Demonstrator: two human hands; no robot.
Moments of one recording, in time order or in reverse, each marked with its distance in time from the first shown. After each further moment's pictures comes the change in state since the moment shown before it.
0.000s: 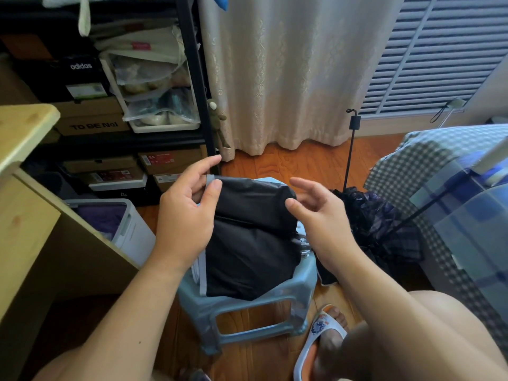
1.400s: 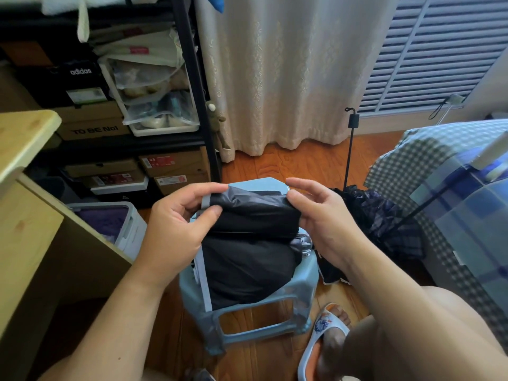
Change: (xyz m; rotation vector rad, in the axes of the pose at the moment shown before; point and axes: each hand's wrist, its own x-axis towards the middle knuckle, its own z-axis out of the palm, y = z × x) left_hand -0.013 0.001 -0.024 -0.164 -0.217 -0.027; right_hand 0.005 -0.005 -0.007 0.329 -0.118 0.220
